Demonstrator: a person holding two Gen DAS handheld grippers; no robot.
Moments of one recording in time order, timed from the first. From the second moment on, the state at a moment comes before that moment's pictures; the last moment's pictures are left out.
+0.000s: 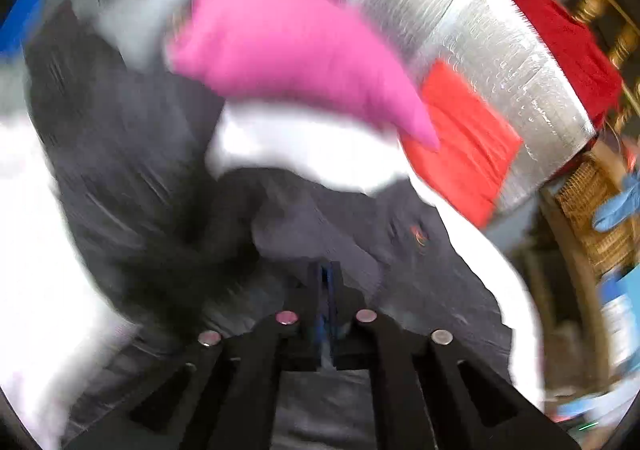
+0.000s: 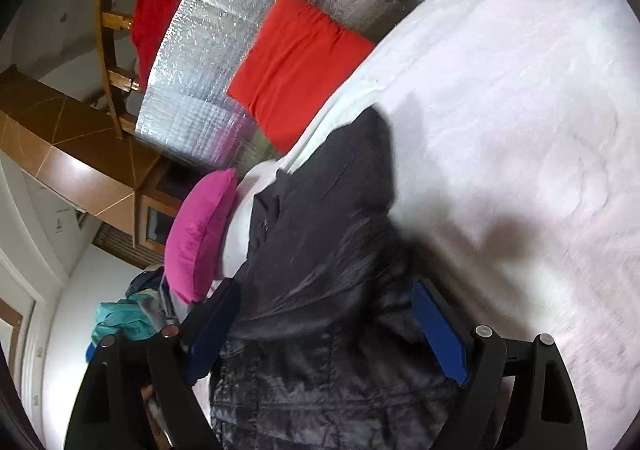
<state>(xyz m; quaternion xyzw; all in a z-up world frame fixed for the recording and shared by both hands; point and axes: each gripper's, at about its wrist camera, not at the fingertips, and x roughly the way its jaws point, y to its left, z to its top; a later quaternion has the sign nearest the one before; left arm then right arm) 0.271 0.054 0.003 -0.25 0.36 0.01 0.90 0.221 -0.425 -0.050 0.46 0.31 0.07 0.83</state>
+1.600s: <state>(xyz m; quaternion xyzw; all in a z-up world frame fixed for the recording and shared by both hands) 0.272 0.039 -0.073 -0.24 0.41 -0.01 0.88 0.373 -0.432 -0.052 0.36 0.41 0.04 0.83</state>
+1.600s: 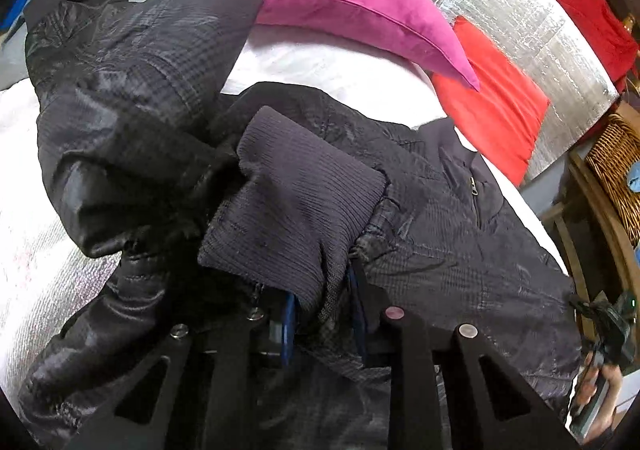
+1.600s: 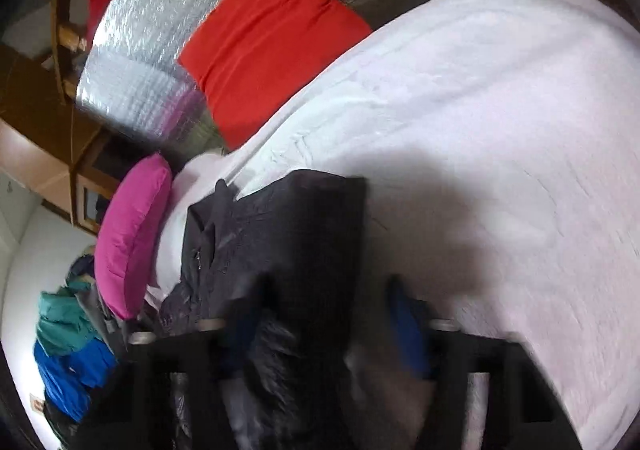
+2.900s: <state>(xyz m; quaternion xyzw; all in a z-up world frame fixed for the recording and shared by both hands) 0.281 -0.004 -0.081 -0.17 0.42 -0.05 0.89 0.271 -0.414 -0.010 0.33 0.37 0.05 0.87</state>
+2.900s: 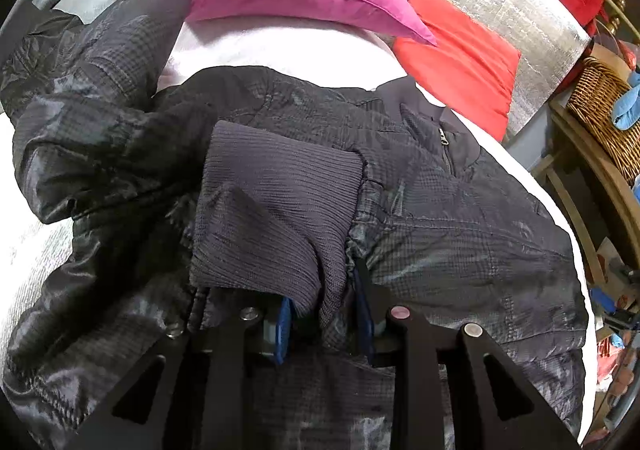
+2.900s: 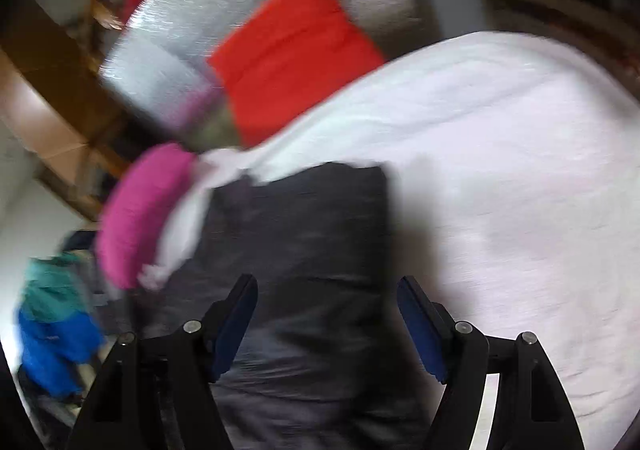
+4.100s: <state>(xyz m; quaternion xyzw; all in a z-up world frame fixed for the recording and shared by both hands) 0.242 0.051 -0.005 -0.25 0.41 -0.13 0.87 0.167 -0.309 0.010 0.33 0.33 0.12 0.88</state>
